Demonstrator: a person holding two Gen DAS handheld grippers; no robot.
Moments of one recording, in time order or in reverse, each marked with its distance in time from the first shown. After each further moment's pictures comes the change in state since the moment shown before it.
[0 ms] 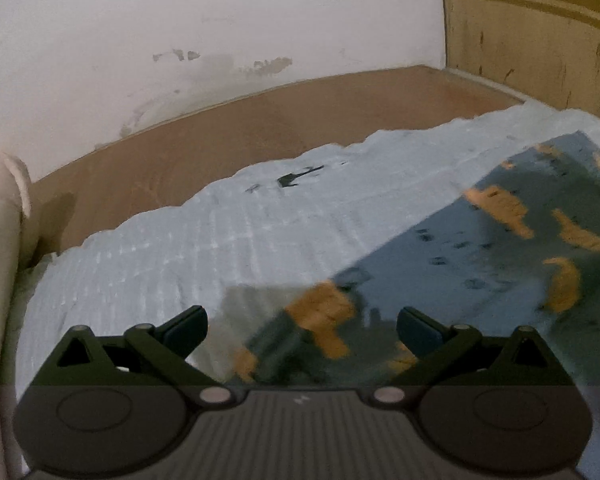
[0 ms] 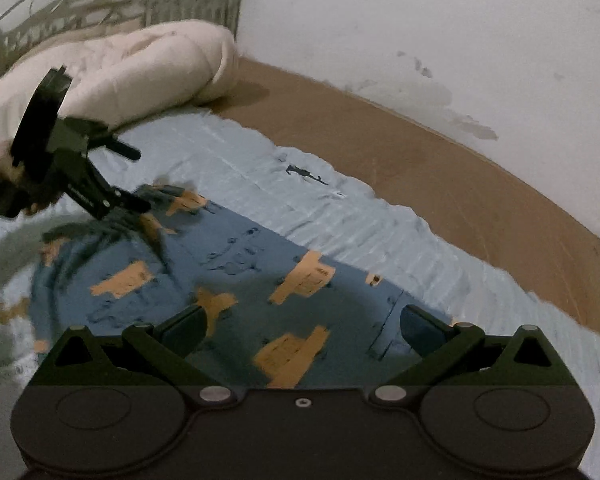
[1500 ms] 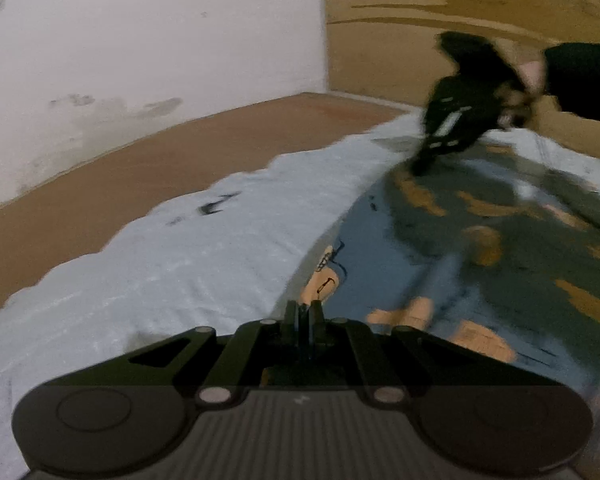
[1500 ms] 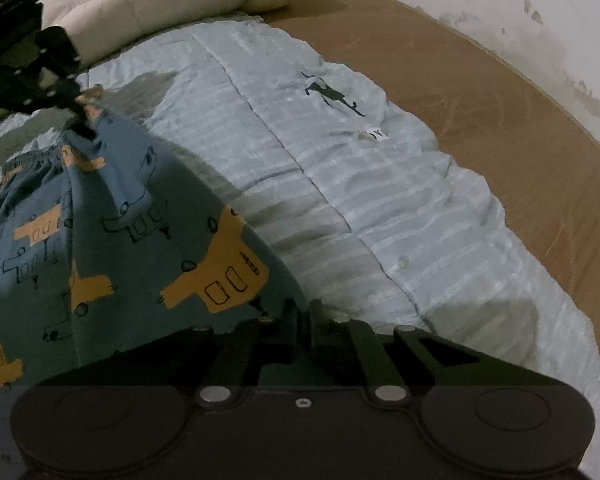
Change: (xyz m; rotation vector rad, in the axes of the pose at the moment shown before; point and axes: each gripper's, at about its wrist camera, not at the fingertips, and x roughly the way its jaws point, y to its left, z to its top) left arm -0.004 0.030 -0.022 0.172 -0.133 -0.317; right arm 0.162 -0.074 0.030 -0.191 0.231 0.258
